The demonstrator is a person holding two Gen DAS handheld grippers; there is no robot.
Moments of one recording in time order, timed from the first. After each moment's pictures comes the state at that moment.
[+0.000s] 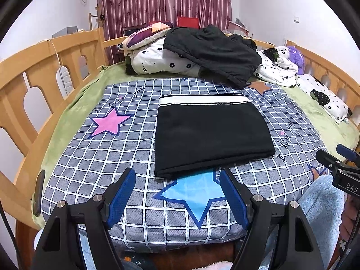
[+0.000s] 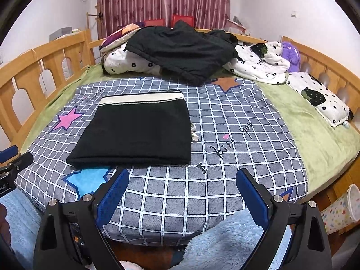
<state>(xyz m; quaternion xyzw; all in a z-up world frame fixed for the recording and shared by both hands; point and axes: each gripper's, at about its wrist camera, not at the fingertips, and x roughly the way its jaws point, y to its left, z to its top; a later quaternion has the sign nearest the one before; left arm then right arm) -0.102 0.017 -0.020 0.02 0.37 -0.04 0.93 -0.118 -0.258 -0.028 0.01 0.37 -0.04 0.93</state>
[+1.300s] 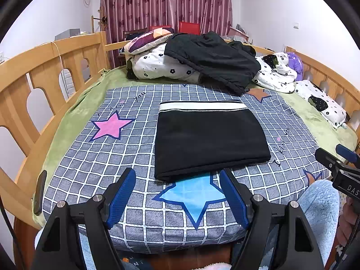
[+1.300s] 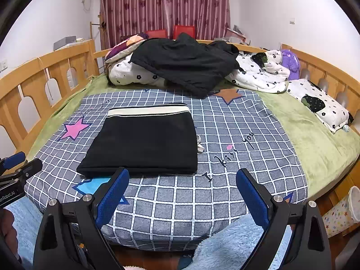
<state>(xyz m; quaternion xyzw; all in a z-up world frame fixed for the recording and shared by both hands) -0.113 0.014 -0.007 0.01 0.35 -0.04 0.93 -0.131 -0.248 -0.008 0.01 0.34 -0.03 0.94</state>
